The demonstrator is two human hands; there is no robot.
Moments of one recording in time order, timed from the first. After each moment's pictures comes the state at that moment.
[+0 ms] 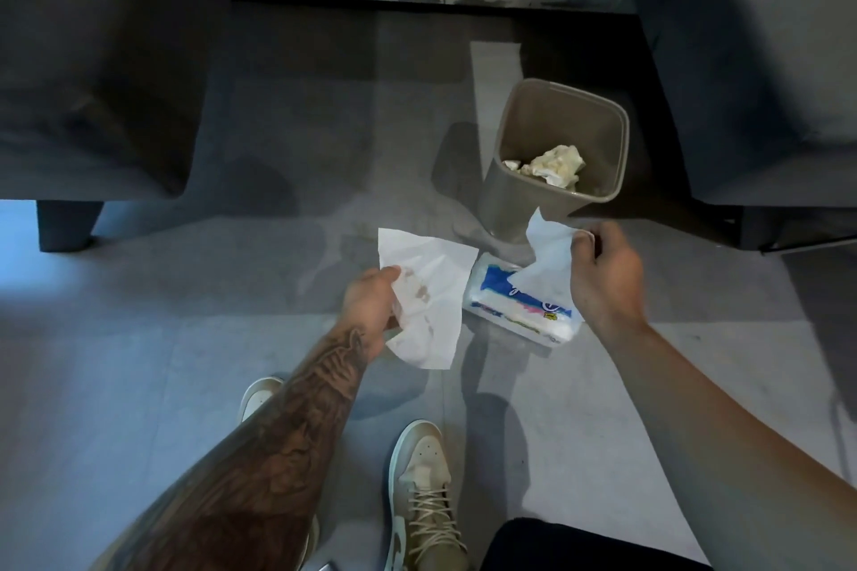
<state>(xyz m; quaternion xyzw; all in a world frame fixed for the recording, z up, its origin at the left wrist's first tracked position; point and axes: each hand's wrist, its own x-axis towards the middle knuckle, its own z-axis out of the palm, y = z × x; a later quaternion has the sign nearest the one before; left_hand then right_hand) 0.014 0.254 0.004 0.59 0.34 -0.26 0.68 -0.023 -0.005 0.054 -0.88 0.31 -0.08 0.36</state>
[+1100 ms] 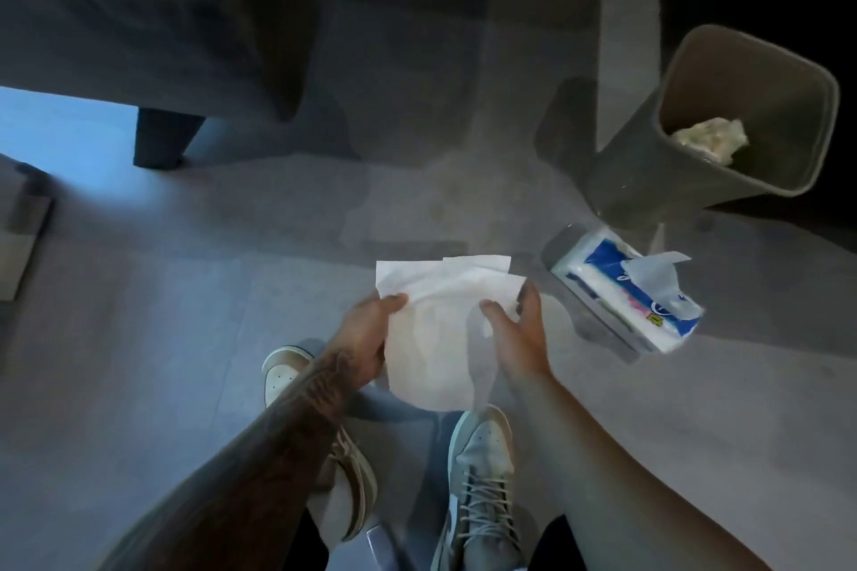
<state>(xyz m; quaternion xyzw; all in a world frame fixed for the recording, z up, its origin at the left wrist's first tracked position) -0.036 0.391 -0.067 0.51 0.39 -0.30 0.71 -0.053 0.200 -0.083 -0.71 0.34 0.12 0.60</state>
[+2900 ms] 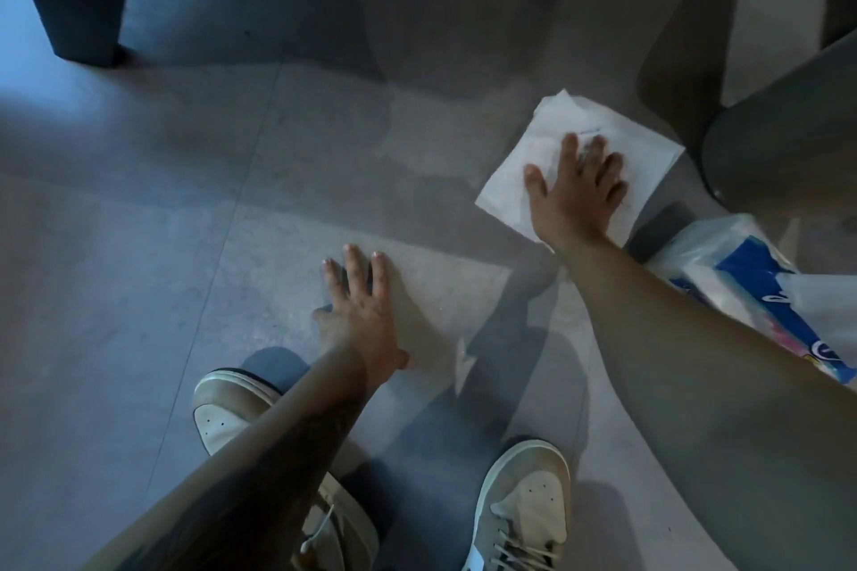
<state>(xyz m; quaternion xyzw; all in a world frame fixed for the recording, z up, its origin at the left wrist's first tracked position) -0.027 0.435 -0.194 0.92 0.05 -0.38 0.02 0.132 0.190 -0.253 -0.98 0.15 0.15 0.07</state>
